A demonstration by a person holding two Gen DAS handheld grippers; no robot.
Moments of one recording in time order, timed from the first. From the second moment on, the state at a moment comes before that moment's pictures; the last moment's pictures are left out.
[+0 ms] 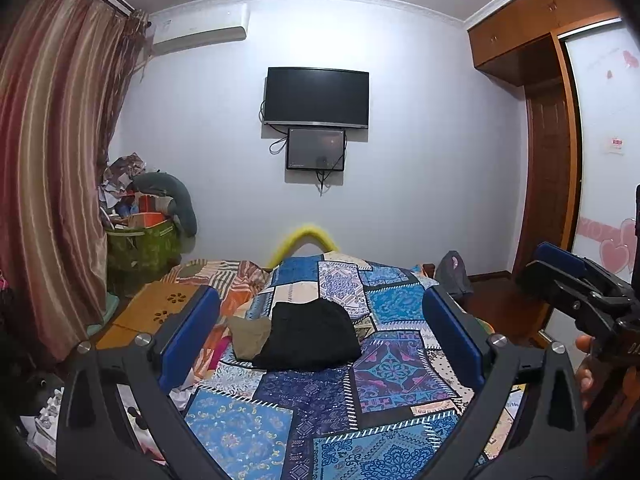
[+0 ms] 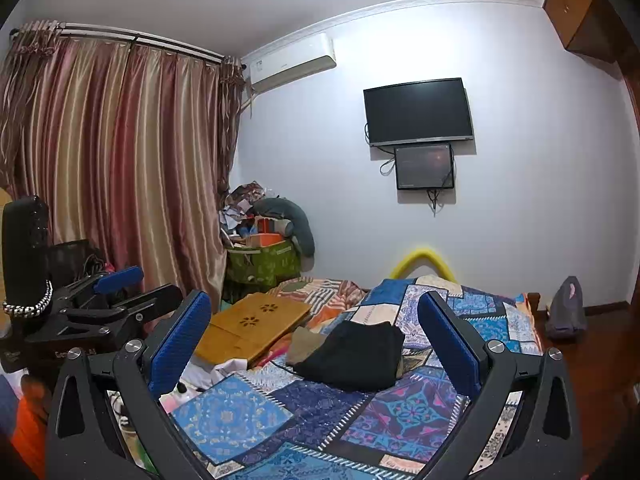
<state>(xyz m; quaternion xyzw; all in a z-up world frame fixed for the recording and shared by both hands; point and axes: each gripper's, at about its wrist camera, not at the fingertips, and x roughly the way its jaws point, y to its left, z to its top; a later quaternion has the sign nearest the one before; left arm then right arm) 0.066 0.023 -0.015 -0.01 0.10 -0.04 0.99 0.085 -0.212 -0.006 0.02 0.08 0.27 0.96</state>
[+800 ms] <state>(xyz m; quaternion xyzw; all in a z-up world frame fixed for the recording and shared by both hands) 0.067 0.023 -0.017 -0.01 0.11 -0.05 0.99 0.082 -0.214 -0.004 0.03 0.08 0.27 0.96</state>
